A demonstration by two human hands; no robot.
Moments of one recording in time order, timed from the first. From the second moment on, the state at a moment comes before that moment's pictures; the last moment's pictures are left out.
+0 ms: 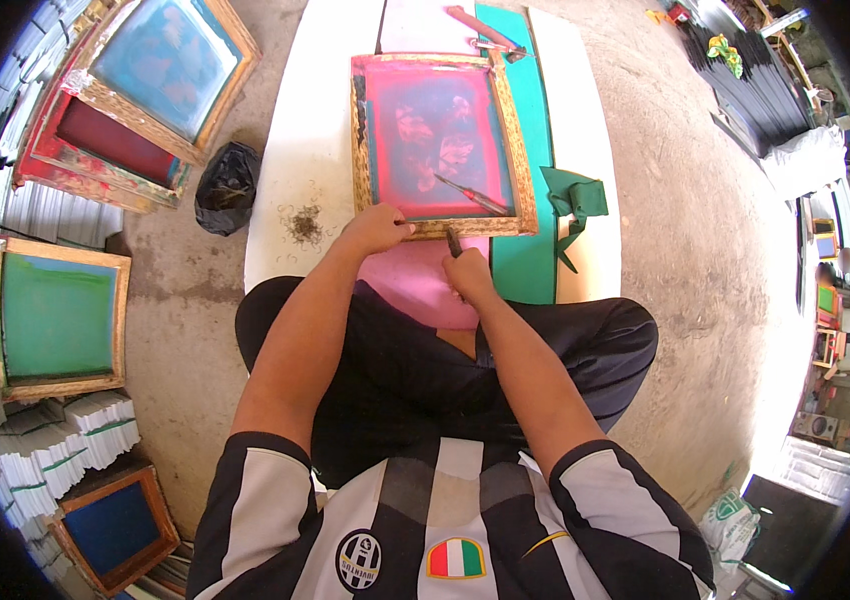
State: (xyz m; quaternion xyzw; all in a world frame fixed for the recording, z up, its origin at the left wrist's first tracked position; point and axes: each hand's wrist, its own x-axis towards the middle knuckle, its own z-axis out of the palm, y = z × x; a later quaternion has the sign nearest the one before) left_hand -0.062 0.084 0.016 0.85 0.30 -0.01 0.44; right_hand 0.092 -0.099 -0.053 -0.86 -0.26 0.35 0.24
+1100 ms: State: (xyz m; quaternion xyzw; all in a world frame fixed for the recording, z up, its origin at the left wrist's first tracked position) left_hand -0.070 0.097 0.015 0.74 0.47 -0.10 0.47; right_hand 0.067 -0.111 0.010 -0.66 -0.21 0.63 0.34
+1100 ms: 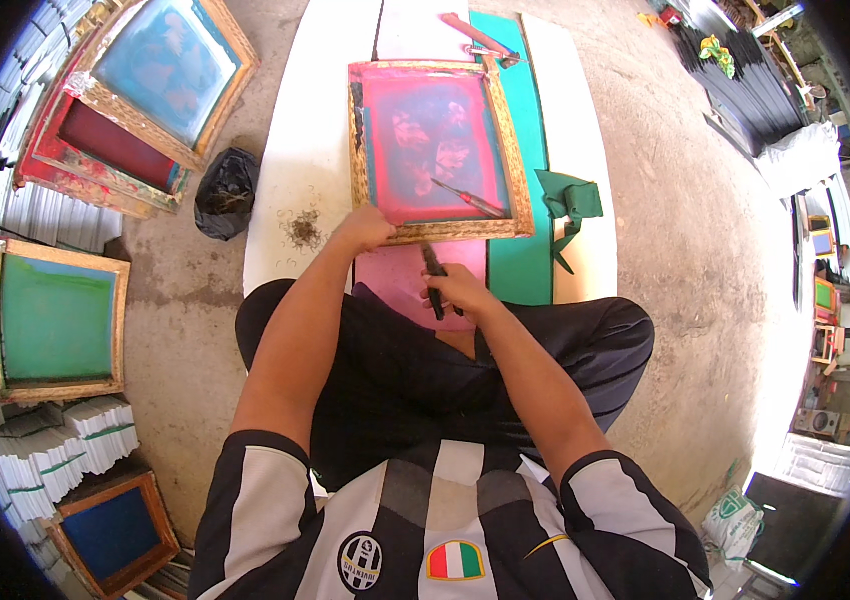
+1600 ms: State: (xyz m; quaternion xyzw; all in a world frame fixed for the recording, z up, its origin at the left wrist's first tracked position) left_hand -0.125 0.137 0.046 0.68 0.69 -0.14 0.18; right_hand 0.109 -0.097 -0.005 -0.74 -0.13 0.59 0.29
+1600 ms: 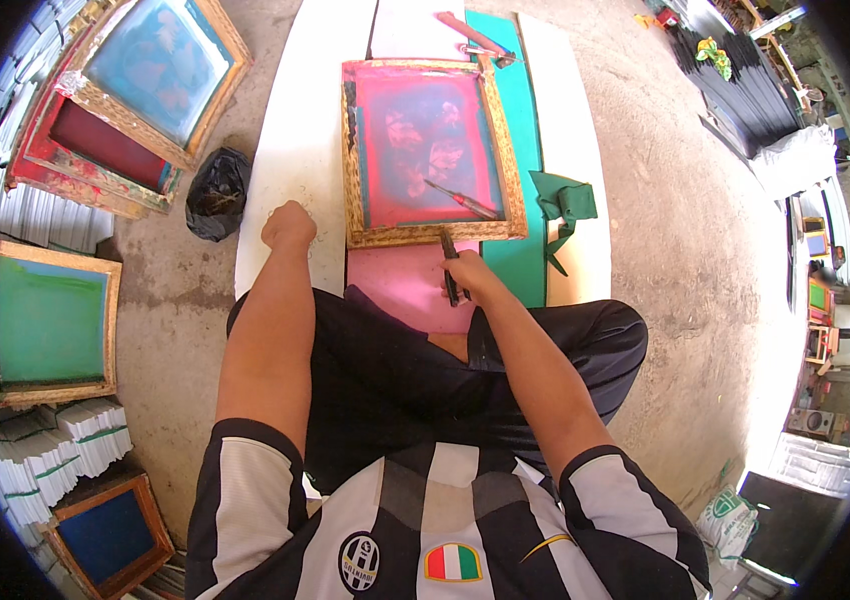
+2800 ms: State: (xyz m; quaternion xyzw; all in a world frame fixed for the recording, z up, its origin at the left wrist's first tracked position) left_hand -0.052 0.073 0.032 0.70 0.34 -0.06 0.63; right_hand 0.072 -0.111 0.021 -0.76 -0.45 0.41 0.22
